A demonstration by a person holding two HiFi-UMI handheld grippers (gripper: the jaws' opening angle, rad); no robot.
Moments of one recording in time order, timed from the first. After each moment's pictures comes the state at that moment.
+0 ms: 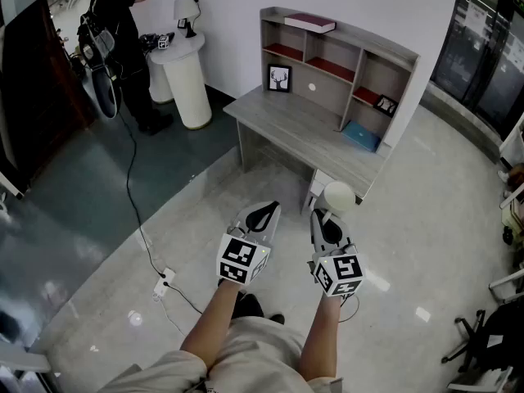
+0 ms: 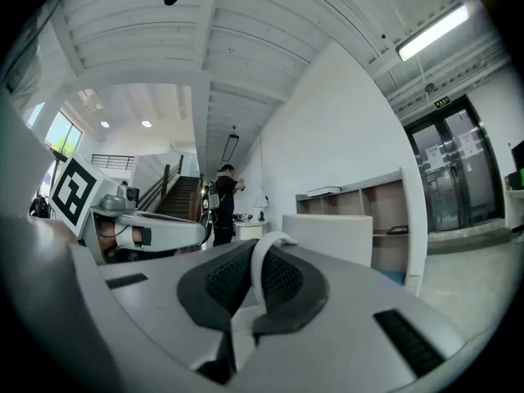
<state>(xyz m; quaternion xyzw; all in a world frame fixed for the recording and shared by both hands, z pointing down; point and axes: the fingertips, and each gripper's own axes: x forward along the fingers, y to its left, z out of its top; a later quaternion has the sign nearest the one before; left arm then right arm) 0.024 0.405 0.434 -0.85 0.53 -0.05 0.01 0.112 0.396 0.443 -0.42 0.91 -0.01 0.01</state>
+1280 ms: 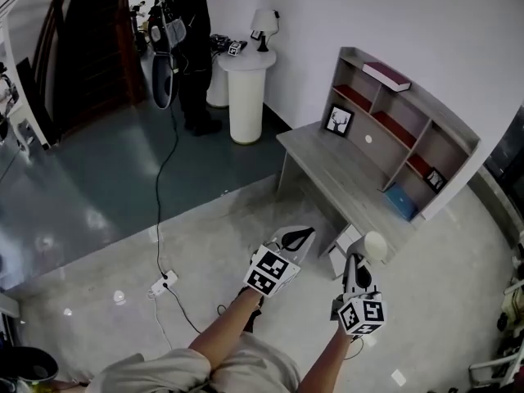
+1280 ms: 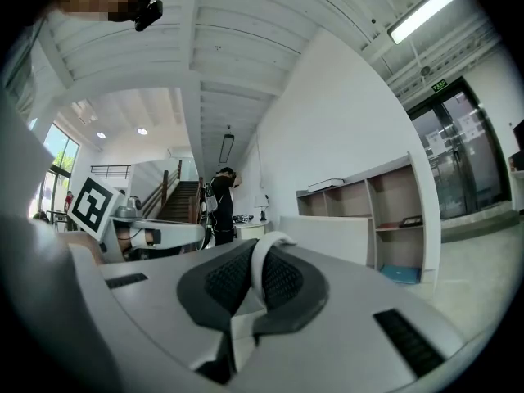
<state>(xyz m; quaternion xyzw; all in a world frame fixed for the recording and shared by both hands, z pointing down) -0.034 0.327 0.434 -0.84 0.55 -0.04 0.00 0.087 0.328 0.445 -0.41 0.91 -0.03 0.03</state>
